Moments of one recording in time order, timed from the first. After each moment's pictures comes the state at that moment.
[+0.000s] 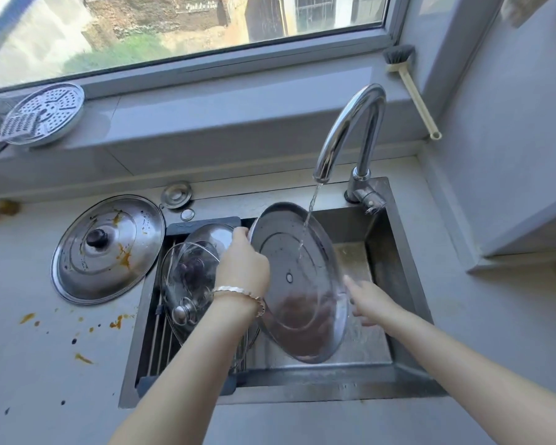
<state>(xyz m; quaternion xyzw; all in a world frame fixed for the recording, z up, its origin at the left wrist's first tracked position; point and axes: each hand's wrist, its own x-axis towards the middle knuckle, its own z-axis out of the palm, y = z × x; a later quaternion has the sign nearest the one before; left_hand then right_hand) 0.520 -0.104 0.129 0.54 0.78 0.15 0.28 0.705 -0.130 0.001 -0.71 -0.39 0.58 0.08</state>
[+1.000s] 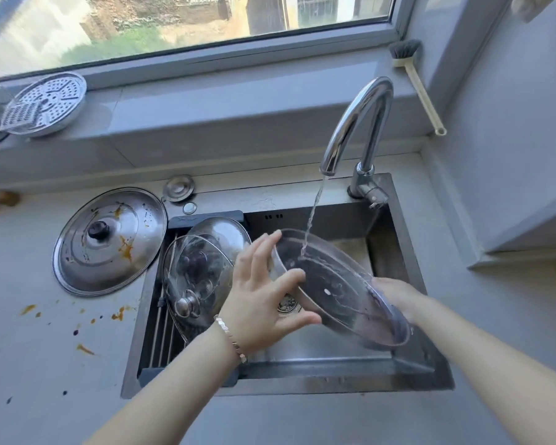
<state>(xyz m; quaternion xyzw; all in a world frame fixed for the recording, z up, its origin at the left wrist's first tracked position) 0.490 -0.150 0.077 0.86 0.47 0.20 0.08 0.745 -0.129 -0.023 -0.75 -0.24 0.61 0.11</state>
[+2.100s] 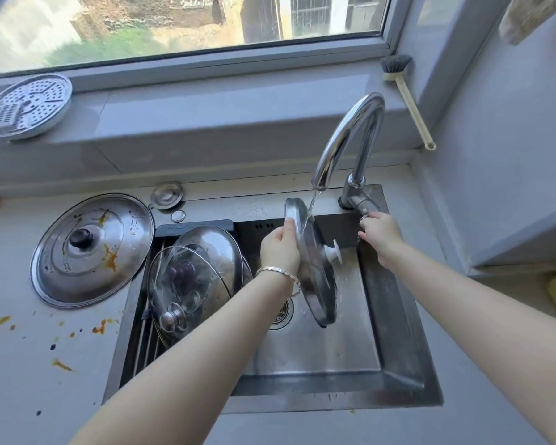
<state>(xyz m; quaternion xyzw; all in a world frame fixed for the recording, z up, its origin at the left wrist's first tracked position) 0.570 -0.069 0.081 0.36 0.70 0.36 0.50 0.729 -0.030 0.039 -0.76 -0.27 0.48 0.35</state>
